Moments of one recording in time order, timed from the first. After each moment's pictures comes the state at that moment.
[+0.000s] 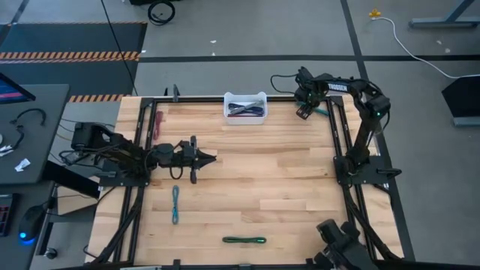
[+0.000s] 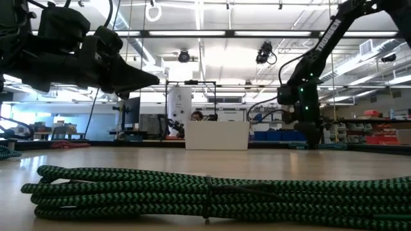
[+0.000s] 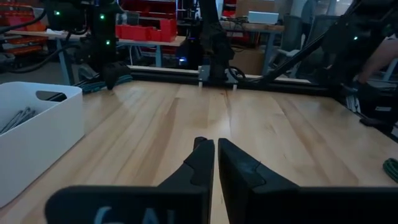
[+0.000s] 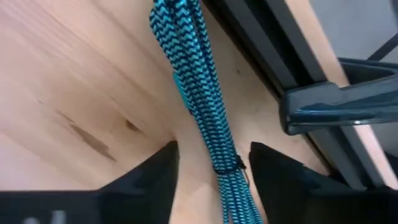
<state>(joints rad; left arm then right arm) 0.03 1.45 0.12 1.29 -0.06 -0.07 -1.10 1.85 1.12 -0.72 0.21 -0.33</state>
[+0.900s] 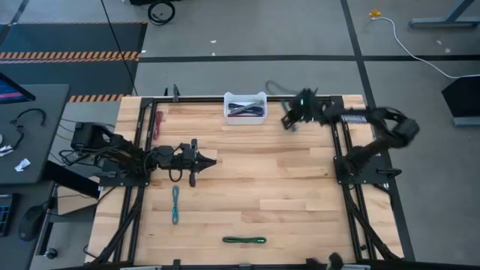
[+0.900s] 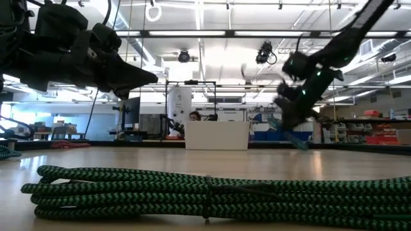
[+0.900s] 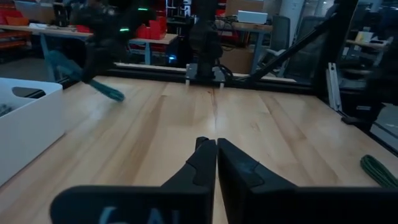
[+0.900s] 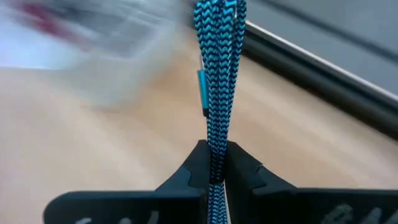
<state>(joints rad) -0.01 1.45 0.12 1.28 -0.06 -0.09 -0.77 1.40 0.60 0.03 0.03 0.17</state>
